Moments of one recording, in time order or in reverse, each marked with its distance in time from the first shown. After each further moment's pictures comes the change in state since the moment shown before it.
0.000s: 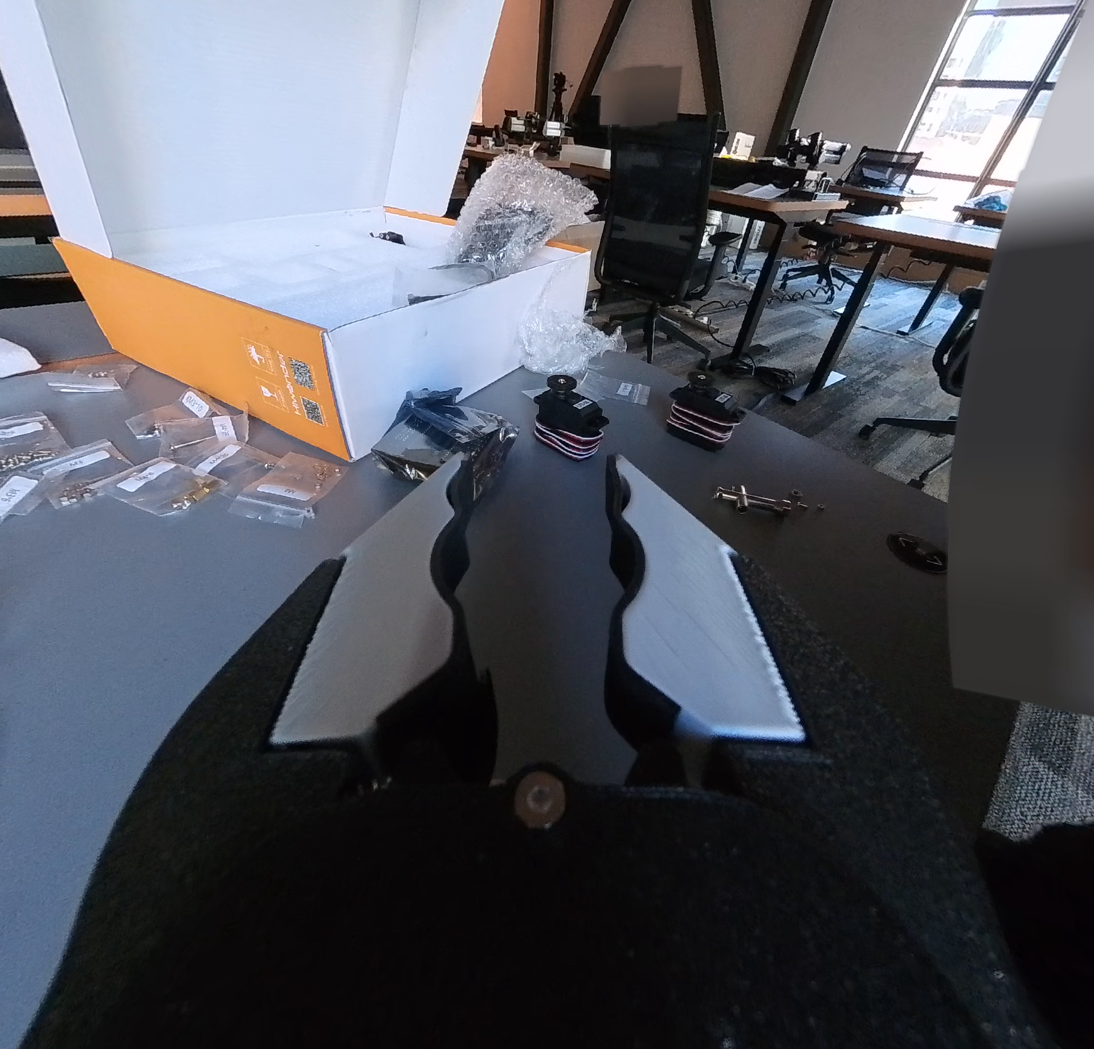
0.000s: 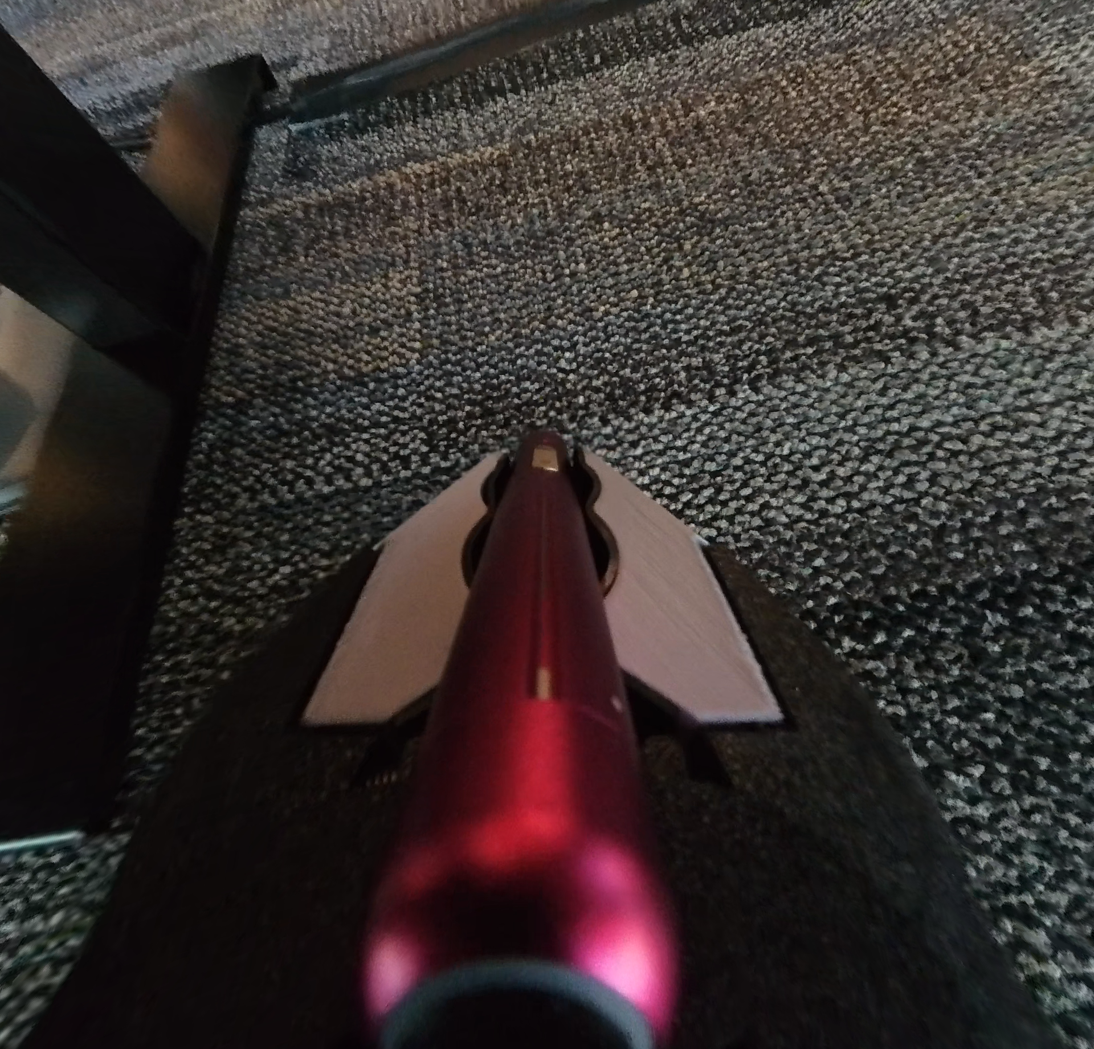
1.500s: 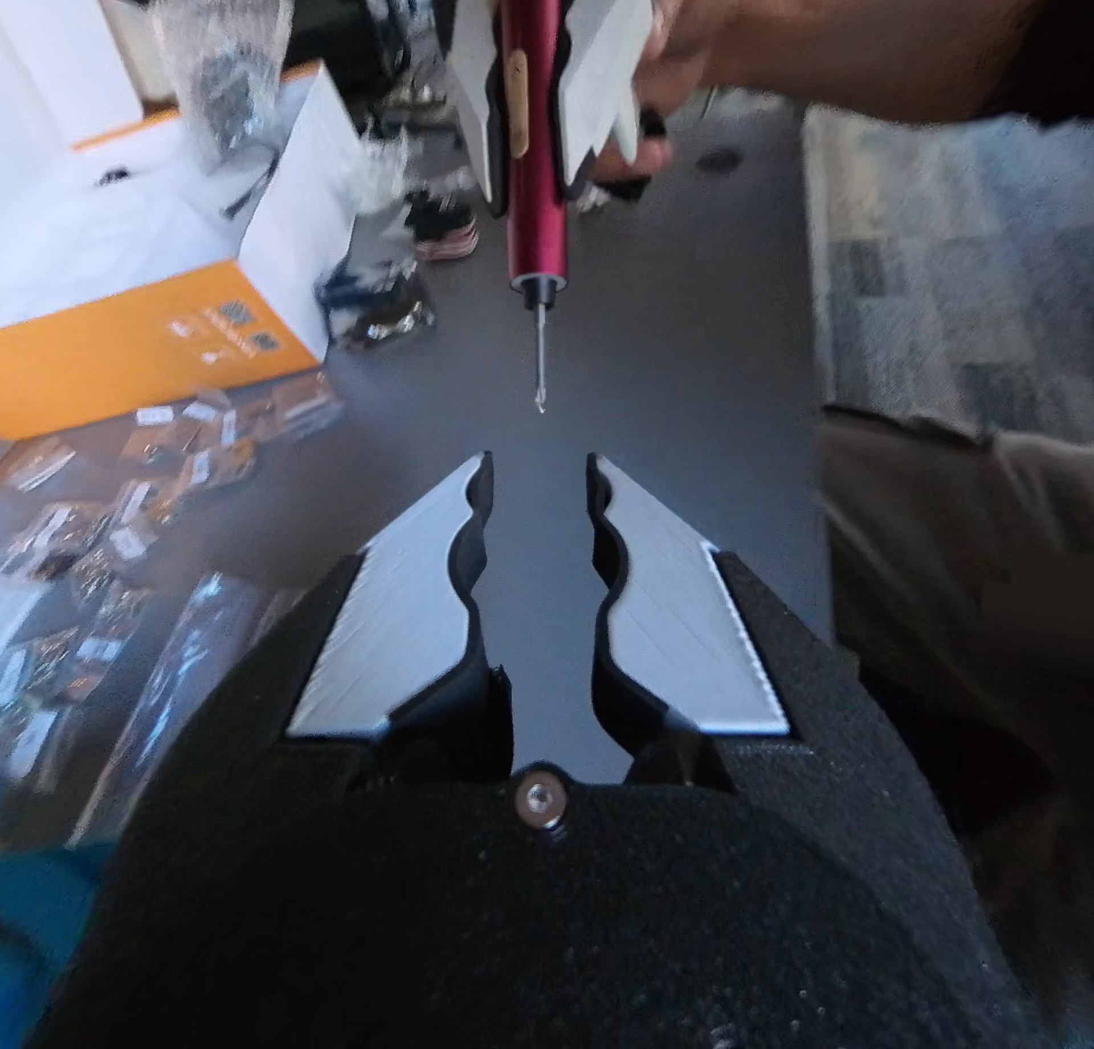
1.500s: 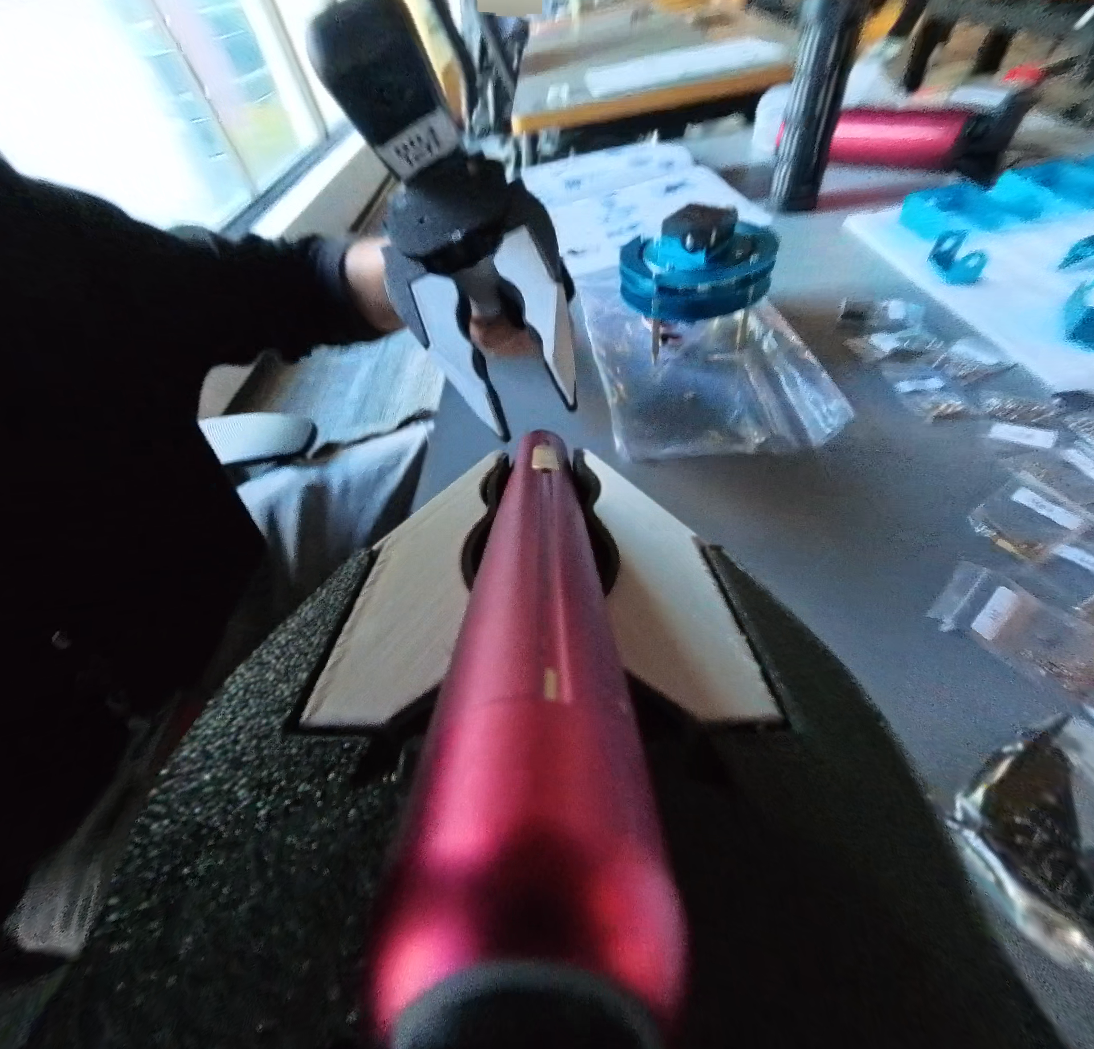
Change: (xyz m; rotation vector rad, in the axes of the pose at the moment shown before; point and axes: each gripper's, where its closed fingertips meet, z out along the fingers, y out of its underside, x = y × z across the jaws) left arm -0.063 0.019 -0.132 -0.310 0.526 0.447; right arm -0.601 -0.554 -0.525 -0.075 -1.548 -0.713
